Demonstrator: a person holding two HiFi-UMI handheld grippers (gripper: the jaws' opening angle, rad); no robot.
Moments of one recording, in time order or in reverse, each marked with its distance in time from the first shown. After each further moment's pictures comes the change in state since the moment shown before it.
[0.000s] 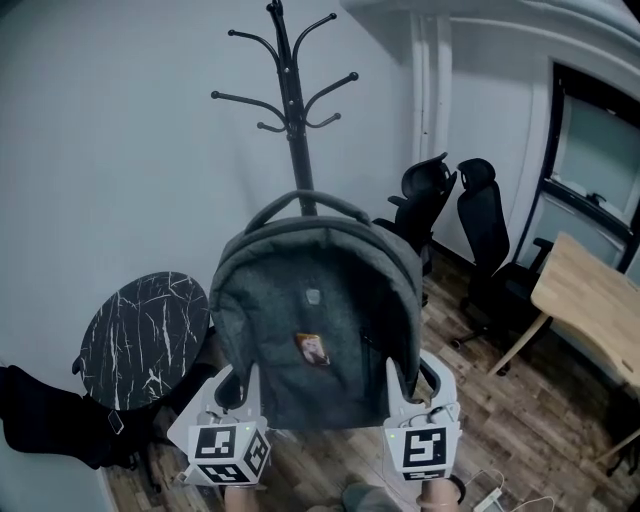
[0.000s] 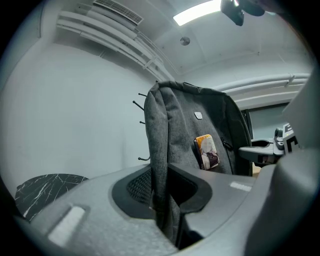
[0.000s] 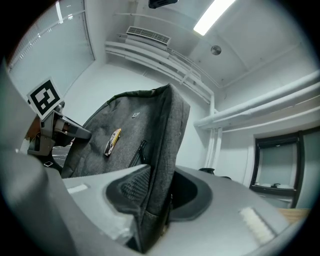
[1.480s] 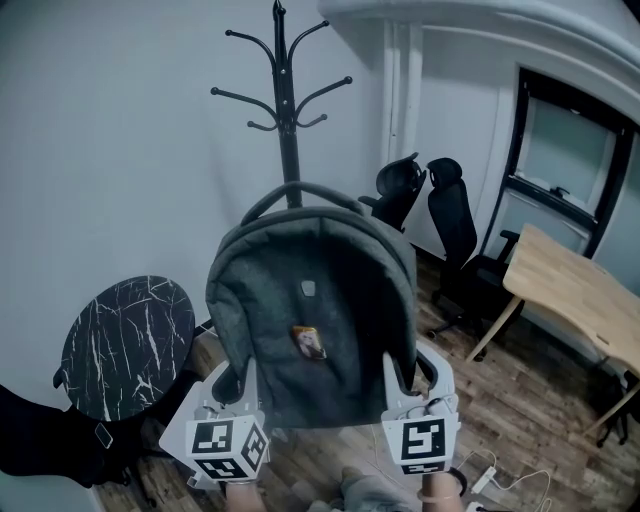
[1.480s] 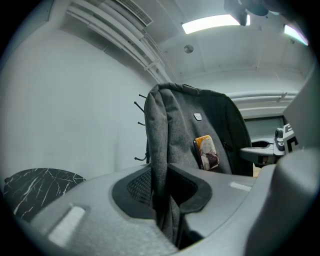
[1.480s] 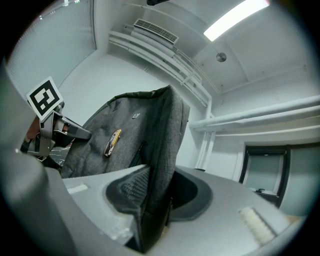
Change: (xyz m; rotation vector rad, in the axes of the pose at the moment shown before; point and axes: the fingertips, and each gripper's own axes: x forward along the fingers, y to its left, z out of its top) left arm -0.031 0.032 -0.001 -0.062 -0.023 -0.117; right arm -0.037 0.045 0.034 -0.062 0.068 -0.102
